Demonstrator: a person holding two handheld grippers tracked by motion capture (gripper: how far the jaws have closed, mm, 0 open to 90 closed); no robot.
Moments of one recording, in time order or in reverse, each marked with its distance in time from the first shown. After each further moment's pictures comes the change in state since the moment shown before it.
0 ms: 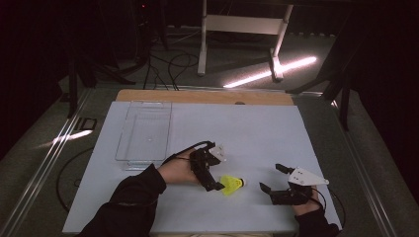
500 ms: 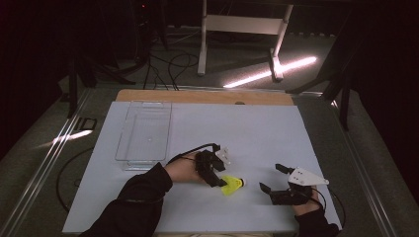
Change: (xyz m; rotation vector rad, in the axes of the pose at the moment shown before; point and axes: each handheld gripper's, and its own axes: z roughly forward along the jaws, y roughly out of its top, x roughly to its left) left arm 0.009 0.000 0.025 0.054 -0.001 0.033; right arm 0.000 0.000 0.000 -0.001 0.003 0.005
